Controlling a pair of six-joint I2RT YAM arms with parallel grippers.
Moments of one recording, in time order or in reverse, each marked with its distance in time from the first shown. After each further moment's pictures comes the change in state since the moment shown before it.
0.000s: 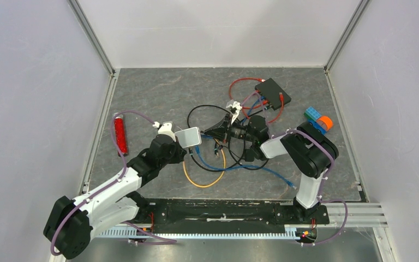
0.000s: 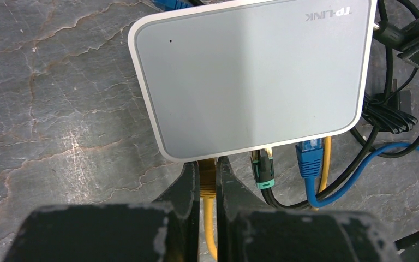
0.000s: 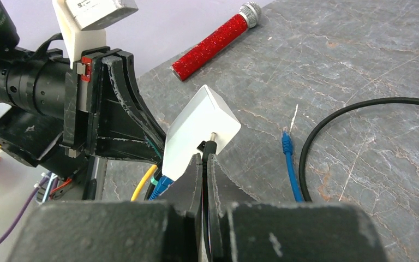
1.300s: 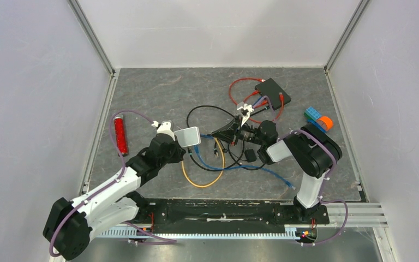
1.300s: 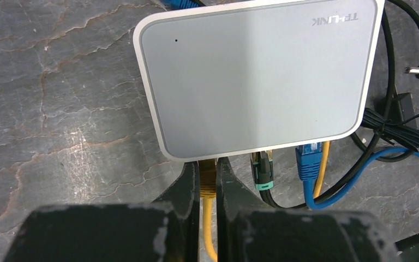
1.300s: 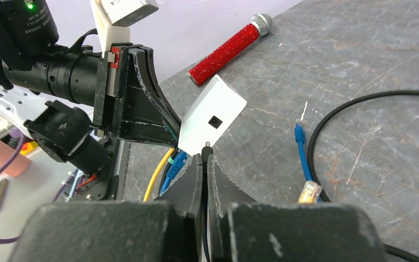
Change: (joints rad) left arm -0.002 -0.013 0.029 -0.063 -0.035 -0.020; right arm -0.064 -0.042 -0.113 0.156 -0.059 0.071
